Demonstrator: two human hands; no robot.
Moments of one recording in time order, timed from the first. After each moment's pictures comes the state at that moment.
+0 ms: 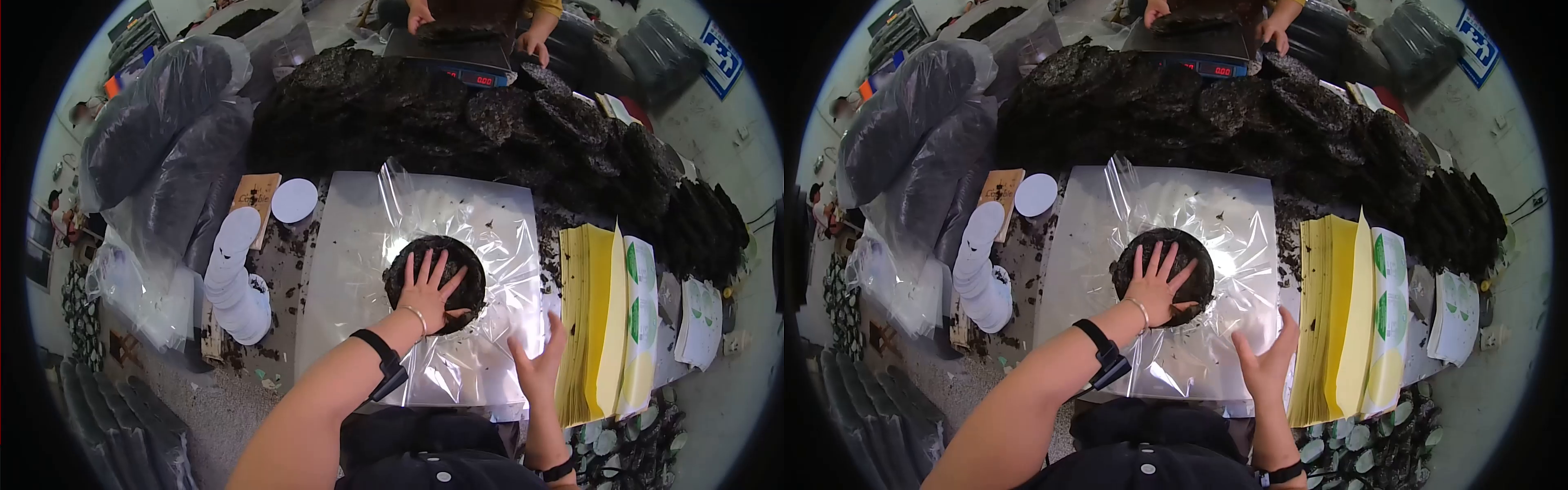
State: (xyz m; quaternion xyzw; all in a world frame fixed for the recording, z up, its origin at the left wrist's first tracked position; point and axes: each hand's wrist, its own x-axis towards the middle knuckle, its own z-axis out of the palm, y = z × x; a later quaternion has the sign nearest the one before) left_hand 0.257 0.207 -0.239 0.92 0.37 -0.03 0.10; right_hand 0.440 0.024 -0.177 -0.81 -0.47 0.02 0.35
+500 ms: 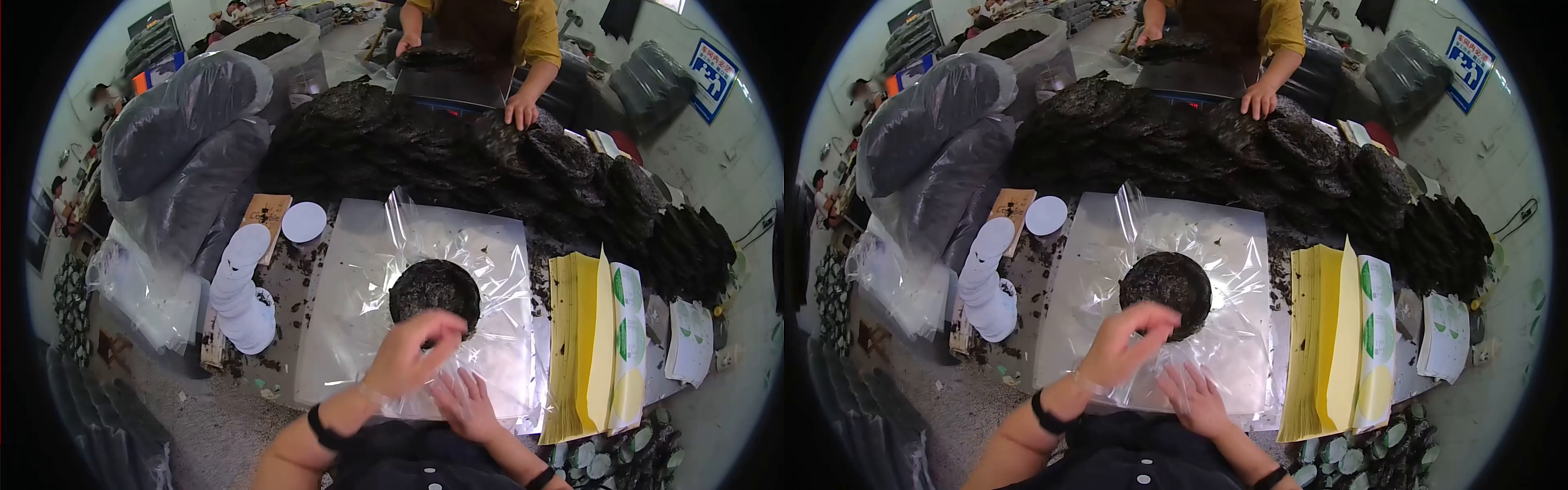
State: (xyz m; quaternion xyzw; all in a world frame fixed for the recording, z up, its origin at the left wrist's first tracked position) left_hand 0.198 0.141 -0.086 0.68 0.31 0.34 0.57; right_hand 0.384 -0.014 -0.230 -0.55 -0.82 0.08 0.14
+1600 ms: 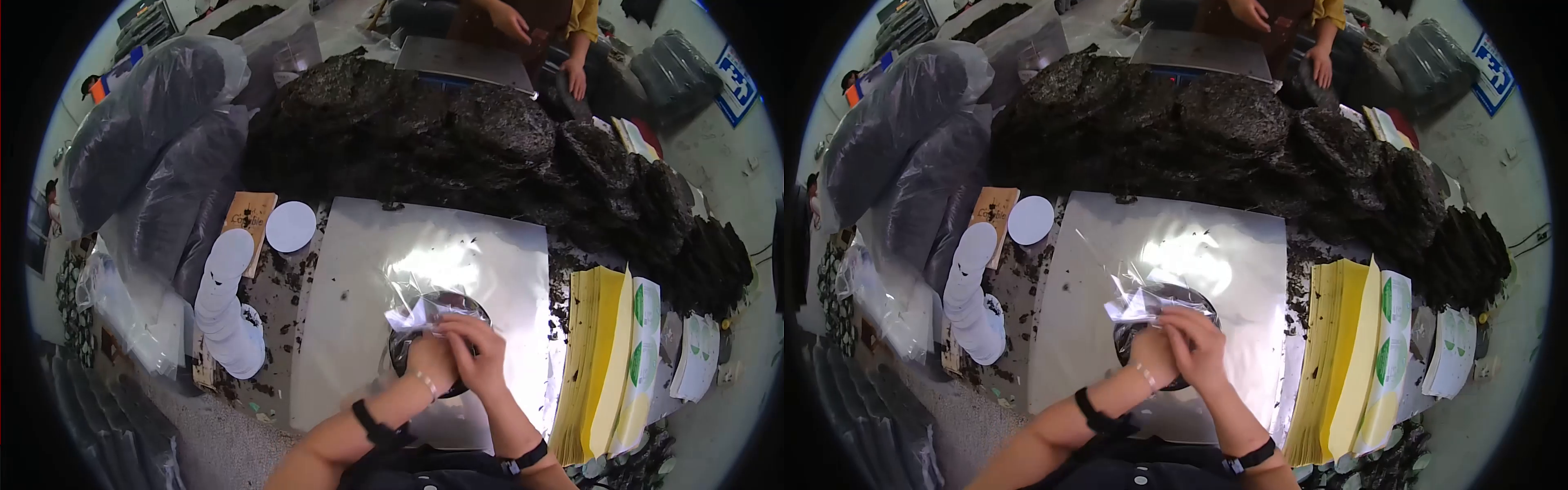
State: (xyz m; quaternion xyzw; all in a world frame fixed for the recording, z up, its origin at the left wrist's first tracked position) left_hand 0.266 0.203 -0.212 0.85 0.44 0.05 0.27; right_hand 0.384 0.174 -0.185 -0.57 -0.59 0.31 0.49
